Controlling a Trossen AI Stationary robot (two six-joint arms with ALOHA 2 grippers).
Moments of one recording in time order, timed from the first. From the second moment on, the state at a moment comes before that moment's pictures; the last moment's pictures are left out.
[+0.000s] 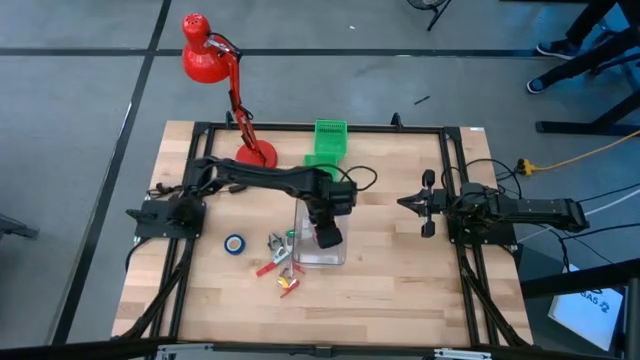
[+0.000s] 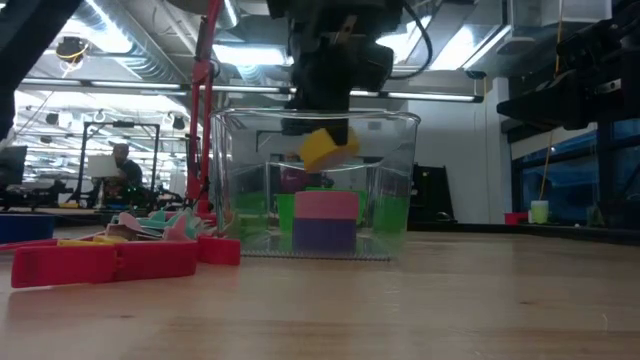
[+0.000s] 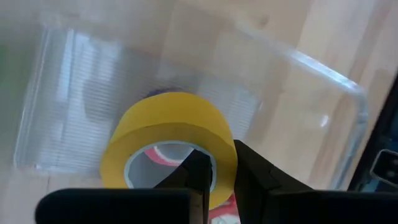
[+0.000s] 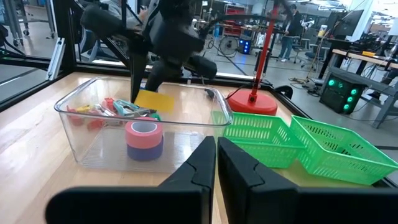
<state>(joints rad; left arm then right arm) 0.02 2.08 1.82 -1.04 0.27 -0.36 -0.02 0.11 0.02 0.01 0.05 -0.11</state>
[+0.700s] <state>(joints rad) -0.02 2.15 1.83 -1.05 0.25 -0.38 -0.02 0.11 0.02 0.01 0.05 -0.11</state>
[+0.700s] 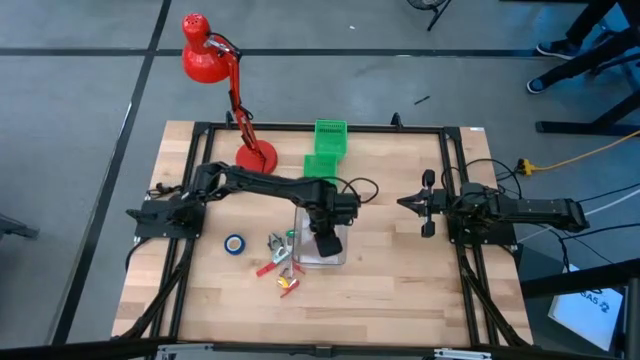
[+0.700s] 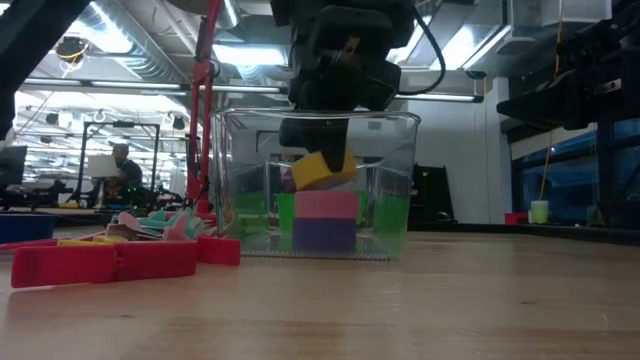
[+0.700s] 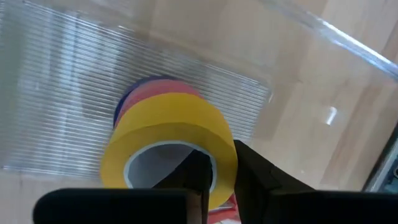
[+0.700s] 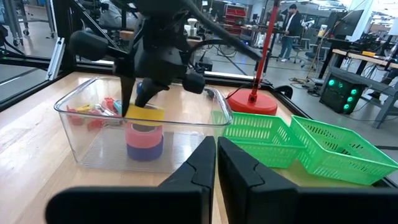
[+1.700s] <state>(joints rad) -0.02 2.13 1.84 -1.08 0.21 -0.38 -0.02 0.11 0.02 0.02 0.05 -0.11</state>
